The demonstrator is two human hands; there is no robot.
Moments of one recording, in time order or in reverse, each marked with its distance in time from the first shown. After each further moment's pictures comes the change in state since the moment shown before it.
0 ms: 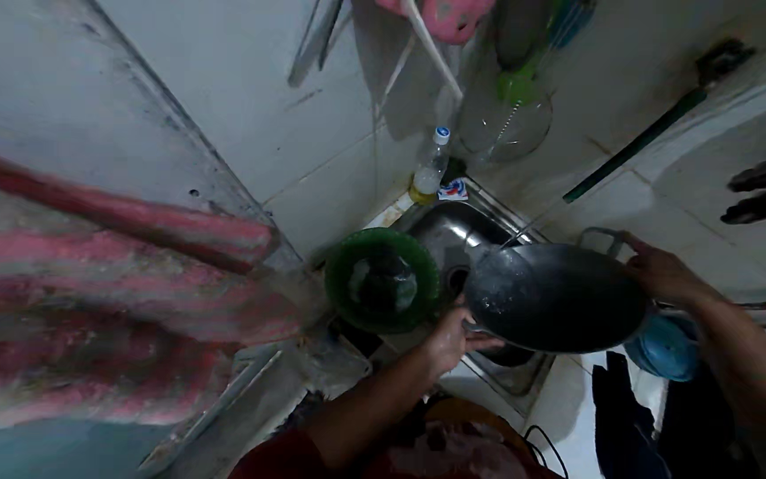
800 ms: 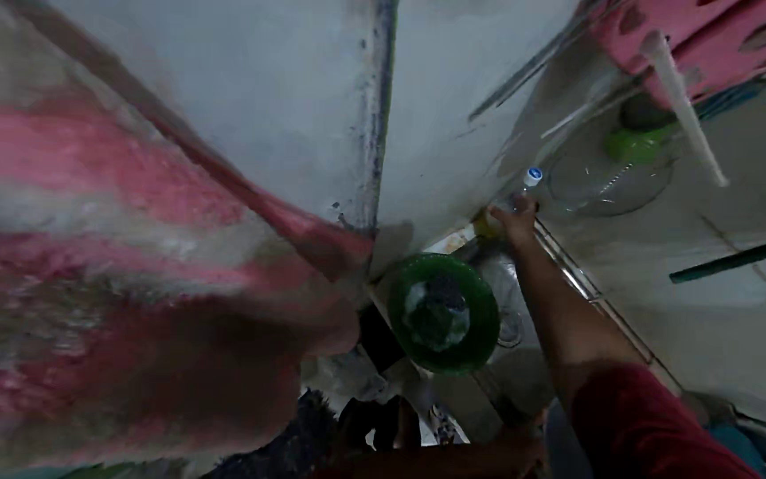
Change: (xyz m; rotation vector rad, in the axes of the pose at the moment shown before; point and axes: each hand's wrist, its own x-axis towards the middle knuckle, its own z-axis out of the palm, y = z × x) left_hand -0.008 -0.060 -0.030 0.404 -0.339 -0.108; right_hand 0.172 -0.315 0.155 0.993 0.221 -0.378
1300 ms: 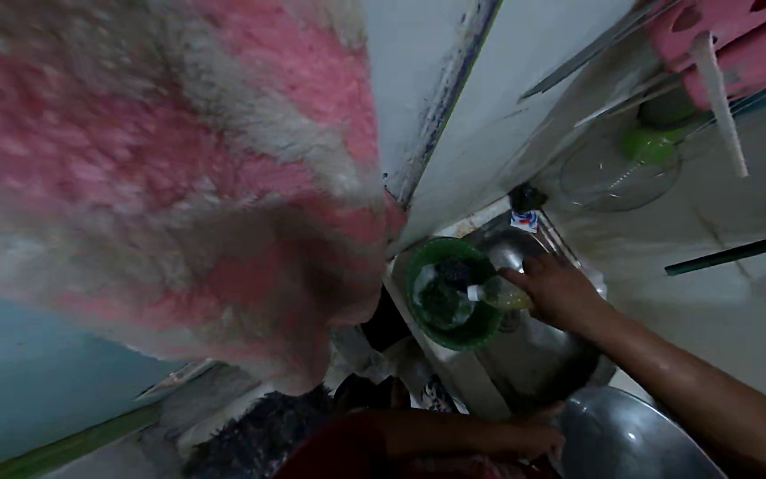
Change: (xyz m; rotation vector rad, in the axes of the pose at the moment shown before) left_hand -0.010 0.005 0.018 0.137 -0.141 0.103; right_hand -0.170 -0.104 -0.065 -1.584 -0.913 -0.395
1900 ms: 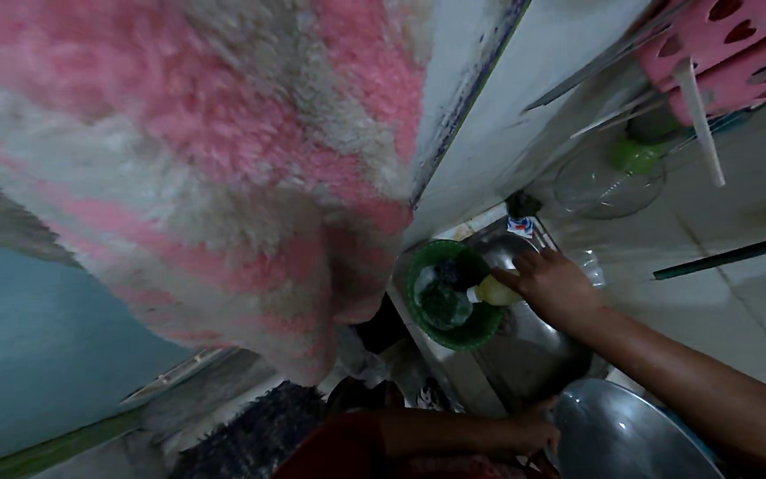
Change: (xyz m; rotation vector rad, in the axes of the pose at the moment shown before) left_hand 0.005 -0.006 -0.001 -0.120 0.004 0.004; right_hand -0.008 -0.018 -0.018 -0.280 0.254 -0.183
